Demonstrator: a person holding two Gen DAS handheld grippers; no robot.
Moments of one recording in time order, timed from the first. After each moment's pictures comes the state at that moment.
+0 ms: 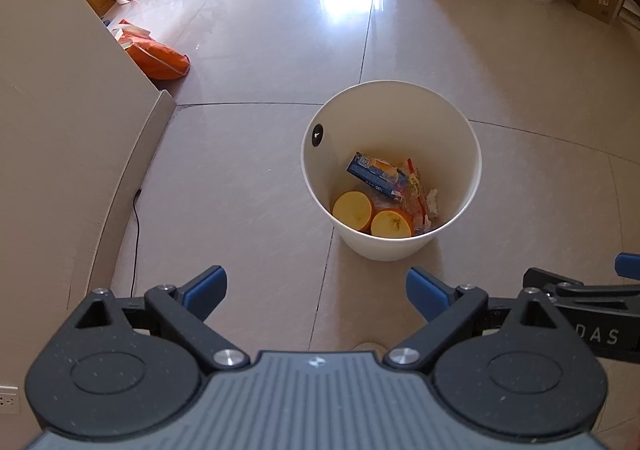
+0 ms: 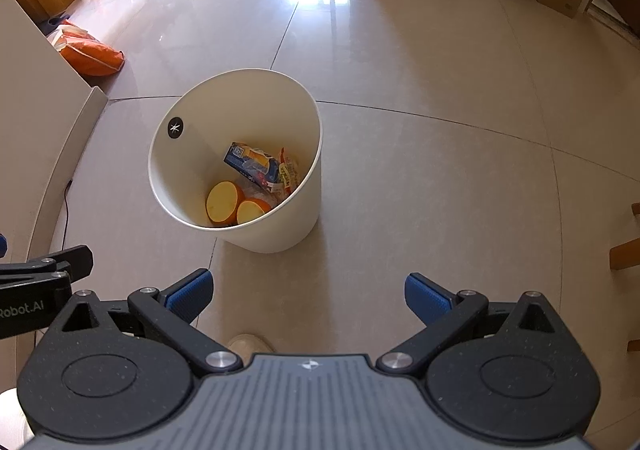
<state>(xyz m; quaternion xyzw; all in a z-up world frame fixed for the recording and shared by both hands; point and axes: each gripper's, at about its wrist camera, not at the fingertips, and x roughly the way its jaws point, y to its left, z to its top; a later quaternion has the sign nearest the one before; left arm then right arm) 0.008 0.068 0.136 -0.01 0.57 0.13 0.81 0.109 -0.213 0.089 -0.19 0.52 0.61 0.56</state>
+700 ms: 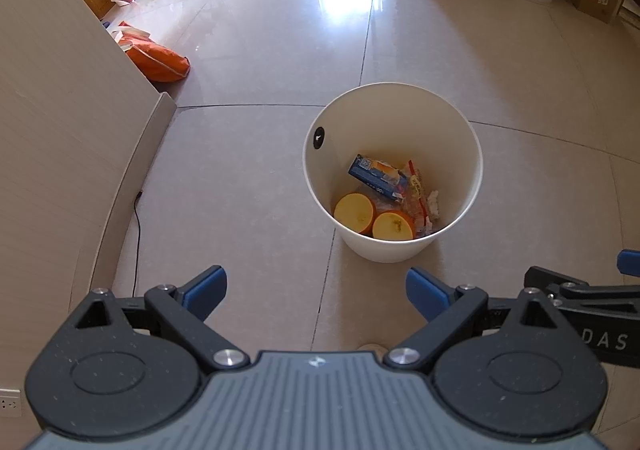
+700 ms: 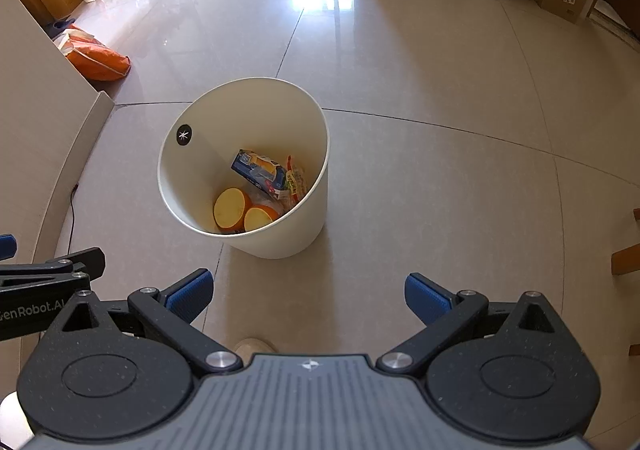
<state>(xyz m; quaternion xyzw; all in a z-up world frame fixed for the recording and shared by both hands) 0.009 0.067 0.138 -0.01 0.57 0.12 0.81 0.111 -0.216 0.099 -0.19 0.52 0.62 0.56</state>
